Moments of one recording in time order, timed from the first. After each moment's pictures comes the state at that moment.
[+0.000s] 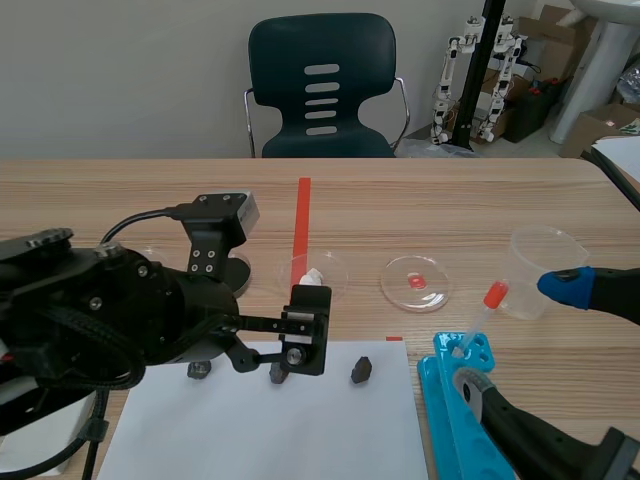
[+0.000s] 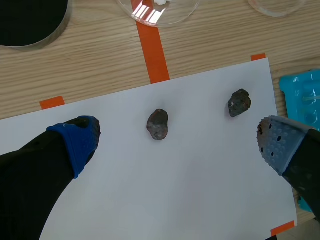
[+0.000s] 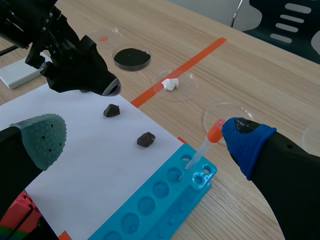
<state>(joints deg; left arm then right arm) -9.5 -31.8 52.4 102.6 -47.5 33.6 33.2 -52.4 30.5 11.8 113.6 9.7 35.2 20.5</state>
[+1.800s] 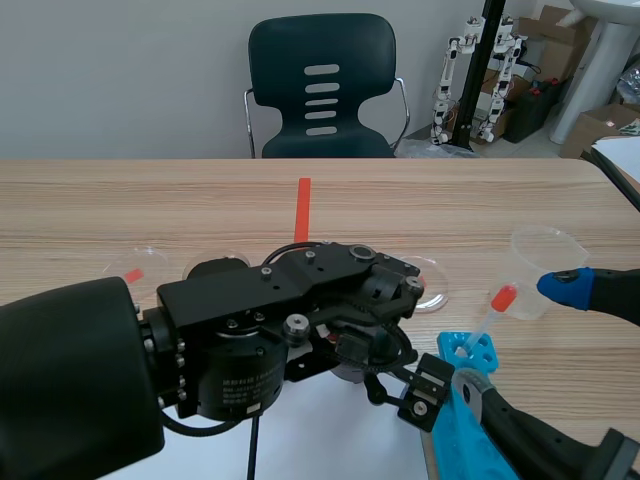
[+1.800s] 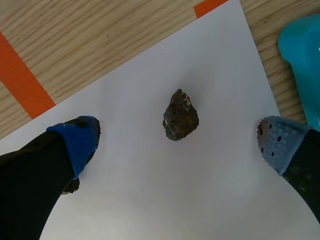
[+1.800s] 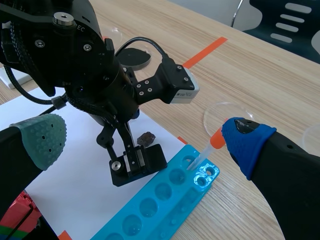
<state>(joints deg) -25.7 0.6 66.9 62.6 -30.5 29.5 52.3 -52.3 30.5 11.8 113.6 9.7 35.2 20.5</state>
